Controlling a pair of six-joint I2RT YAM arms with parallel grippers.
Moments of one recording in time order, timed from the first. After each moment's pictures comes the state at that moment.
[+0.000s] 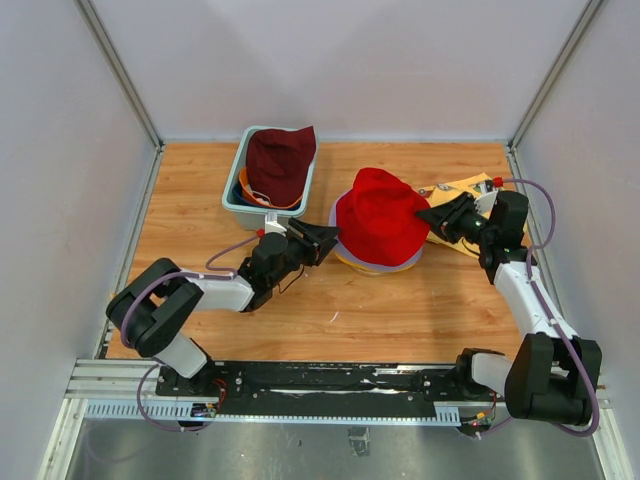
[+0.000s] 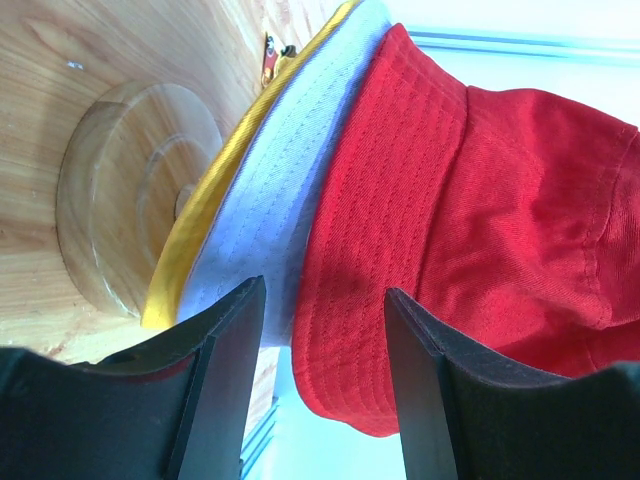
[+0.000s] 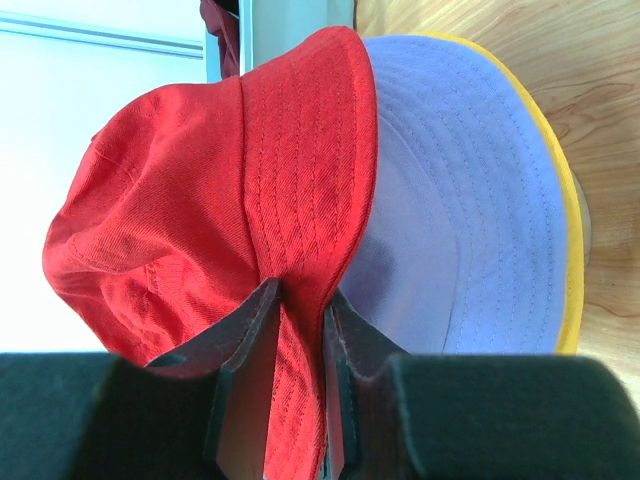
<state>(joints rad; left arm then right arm) -0.72 1.55 0.51 0.88 -0.09 -1.55 -0.10 1.15 0.71 0.04 -0.72 0.96</state>
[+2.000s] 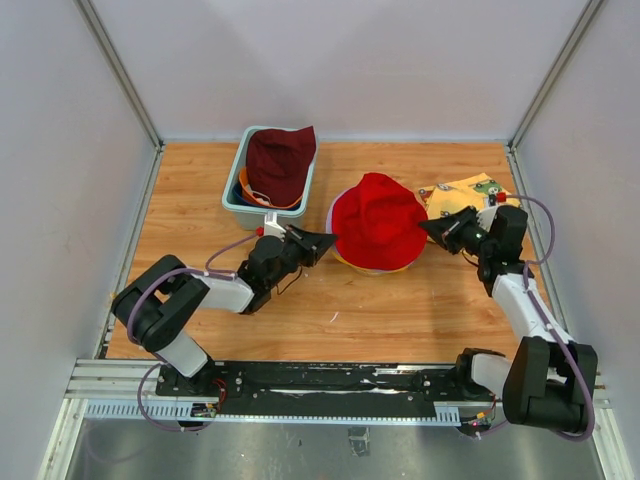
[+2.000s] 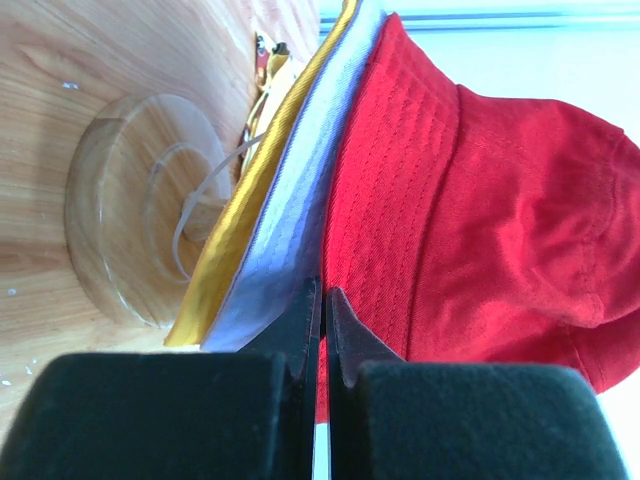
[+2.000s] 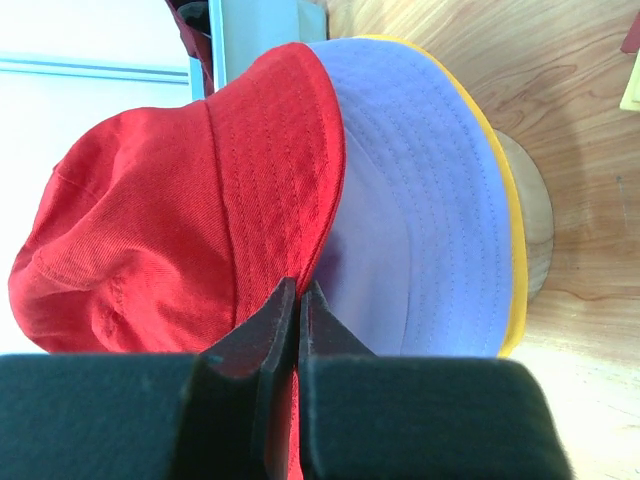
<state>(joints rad) -0.70 1.59 0.47 1.03 -0.06 -1.48 -0.13 1.12 0.59 0.12 -0.70 1.00</state>
